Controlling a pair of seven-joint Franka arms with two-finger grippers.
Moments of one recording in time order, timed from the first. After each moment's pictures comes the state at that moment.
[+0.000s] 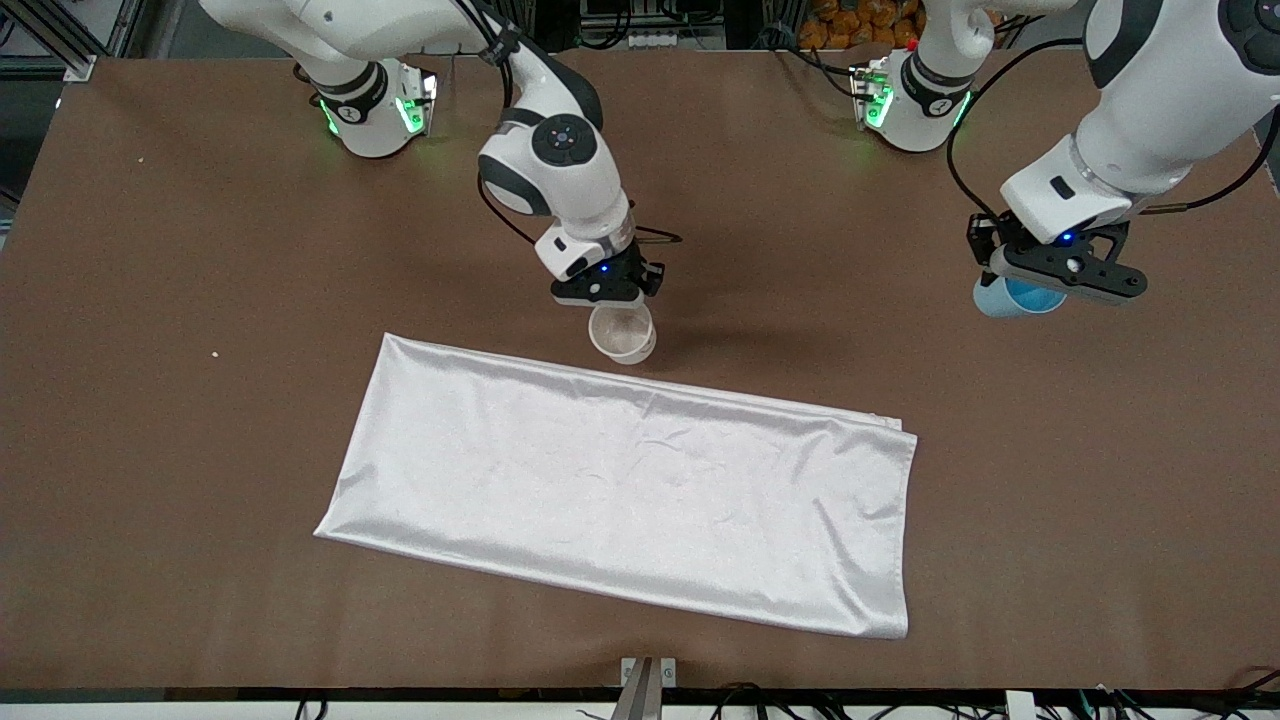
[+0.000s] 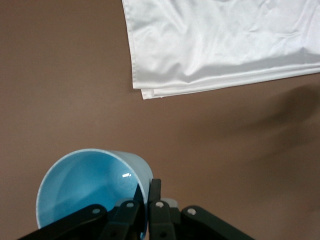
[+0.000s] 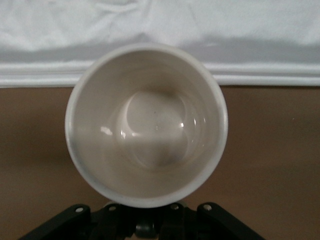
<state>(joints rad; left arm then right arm) -0.25 -0.09 0.01 -1.90 -0.01 1.81 0.09 0.41 0.48 0.50 -1.93 -0.34 2.52 1.25</state>
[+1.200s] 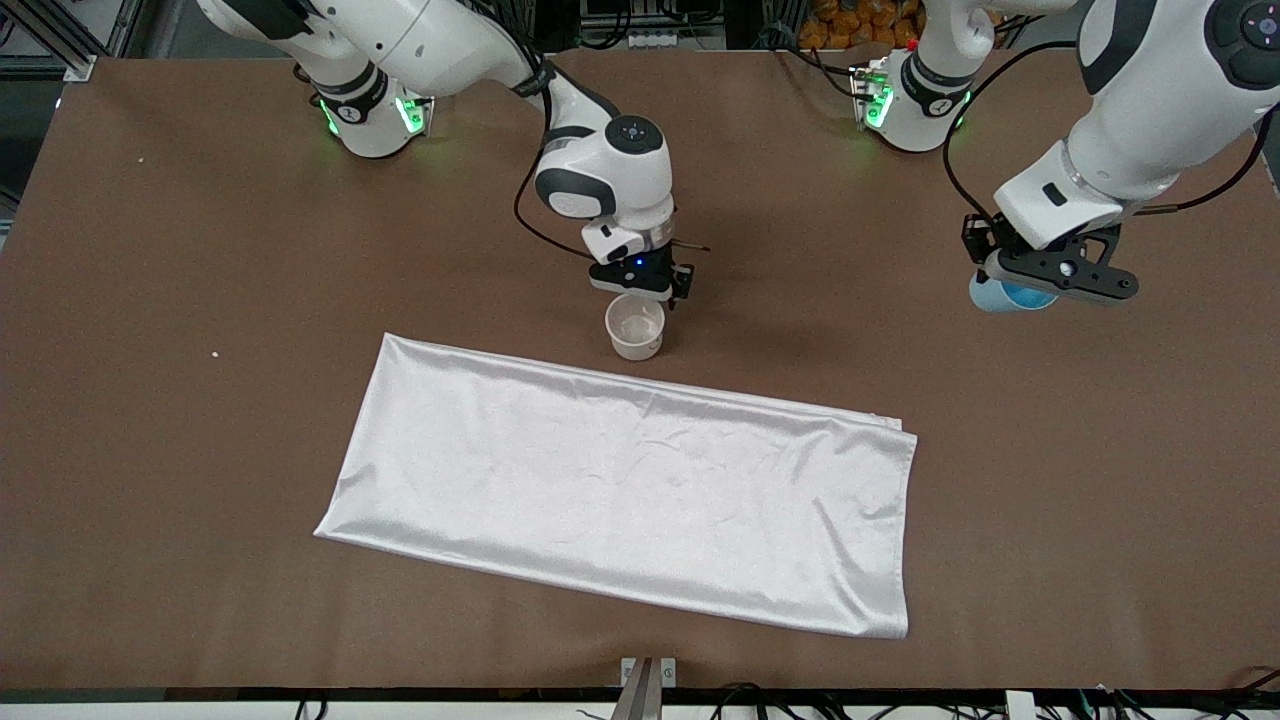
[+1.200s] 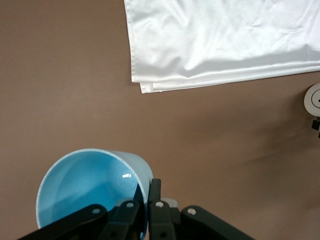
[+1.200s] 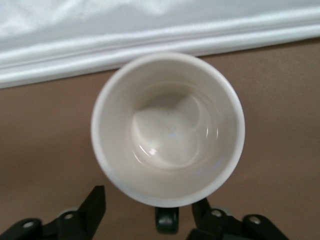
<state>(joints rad) -0.25 -0.09 0.00 -1.89 -0.01 1.80 0.06 0.51 0.63 0.48 -1.82 -0.67 2.46 1.70</state>
